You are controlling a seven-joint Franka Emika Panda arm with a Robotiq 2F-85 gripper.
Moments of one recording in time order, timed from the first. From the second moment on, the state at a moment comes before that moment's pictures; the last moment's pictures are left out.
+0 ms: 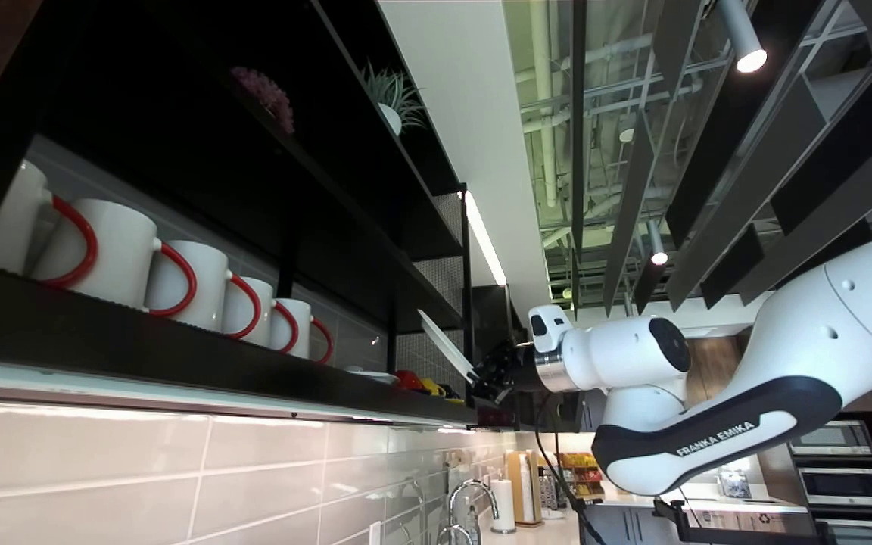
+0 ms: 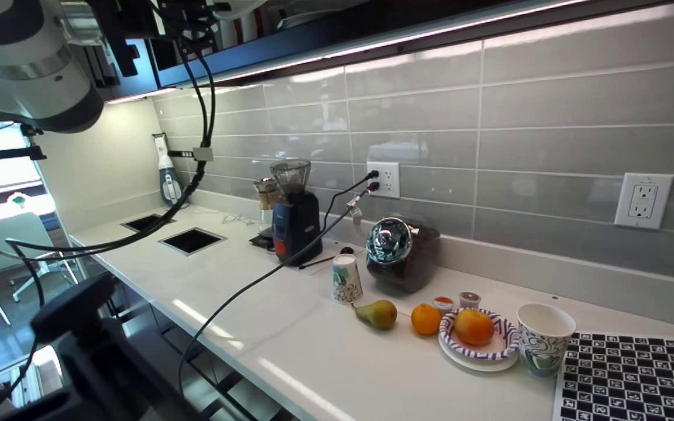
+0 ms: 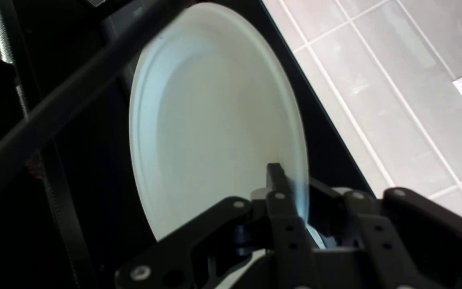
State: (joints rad) arm 2.12 0.95 -2.57 -2.67 -0.44 3.48 -0.18
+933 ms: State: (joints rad) arm 2.29 0.86 -2.60 -2.58 -0.42 3.28 -0.30
